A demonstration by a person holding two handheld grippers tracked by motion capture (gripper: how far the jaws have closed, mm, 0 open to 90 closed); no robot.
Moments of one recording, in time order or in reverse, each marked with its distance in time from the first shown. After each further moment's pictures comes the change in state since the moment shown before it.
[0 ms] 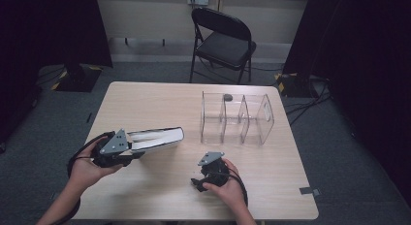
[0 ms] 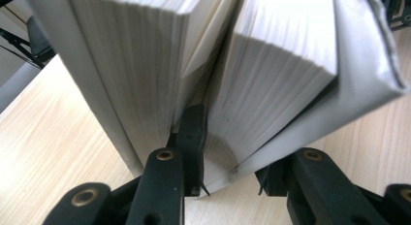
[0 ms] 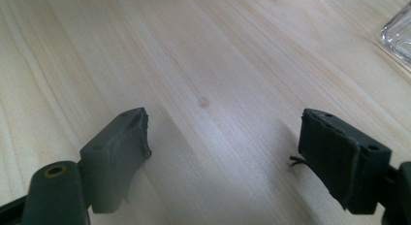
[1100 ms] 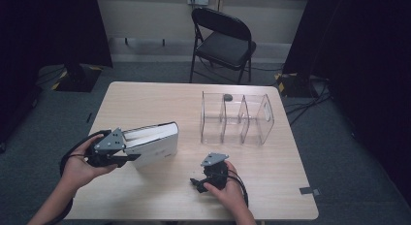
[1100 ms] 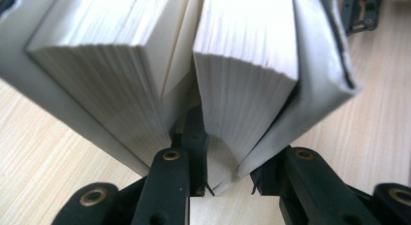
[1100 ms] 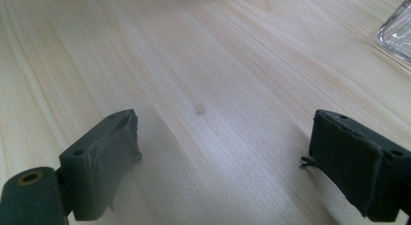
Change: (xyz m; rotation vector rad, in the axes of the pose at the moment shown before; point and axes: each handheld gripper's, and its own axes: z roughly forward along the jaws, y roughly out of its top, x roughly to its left) left arm 0.000 0.007 -0.017 0.048 -0.077 -0.041; right arm -0.003 -0.011 0.005 -0.084 0.009 0.044
